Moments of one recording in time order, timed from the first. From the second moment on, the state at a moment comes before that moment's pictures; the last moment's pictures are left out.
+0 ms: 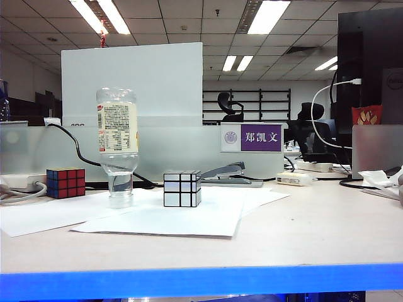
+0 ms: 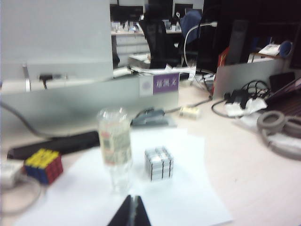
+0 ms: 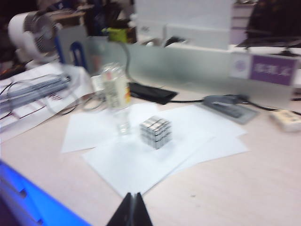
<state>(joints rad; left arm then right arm) 0.14 0.00 0.64 -0.62 0.60 0.01 0.99 0.00 0.65 -0.70 0.36 0.09</state>
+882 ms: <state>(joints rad) 0.14 0.00 0.30 -0.30 0.56 -0.25 0.99 0.01 0.06 0.26 0.42 -0.06</state>
